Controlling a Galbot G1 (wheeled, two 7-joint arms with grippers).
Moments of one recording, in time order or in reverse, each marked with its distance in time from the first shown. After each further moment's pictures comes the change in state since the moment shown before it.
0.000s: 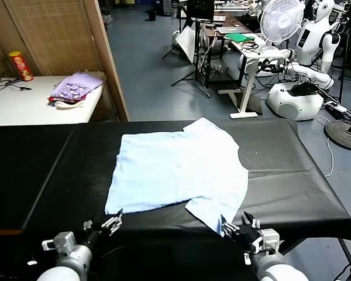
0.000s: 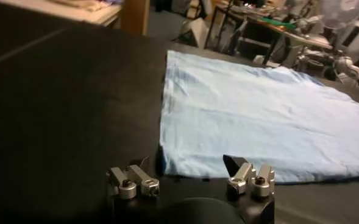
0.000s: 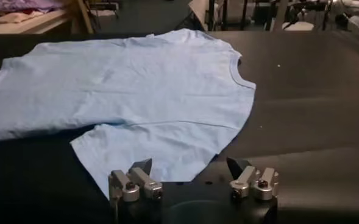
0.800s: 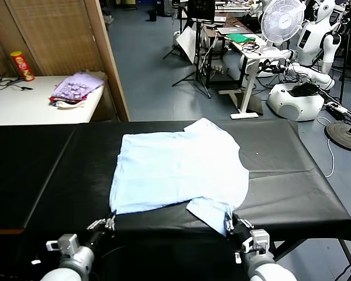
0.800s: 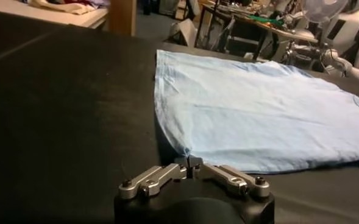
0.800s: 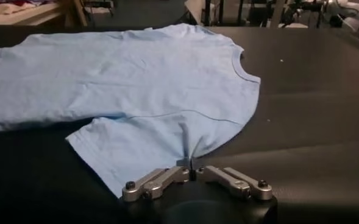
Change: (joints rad) left arm 0.060 0.024 -0.020 -0.039 0.030 -0.025 0.030; right arm -0.125 -0.005 0.055 0.144 -0.006 -0.026 0.028
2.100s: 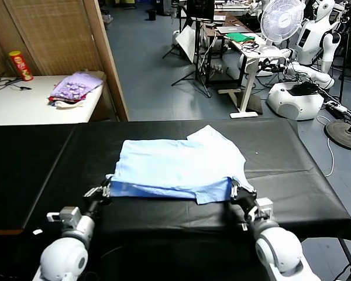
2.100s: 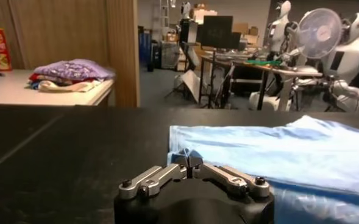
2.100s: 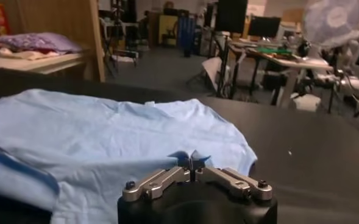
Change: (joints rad) left arm -0.349 0.001 0.086 0.222 0.146 -0.091 -0.006; right arm 0.552 -0.160 -0.145 -0.537 -0.007 0.313 -0.210
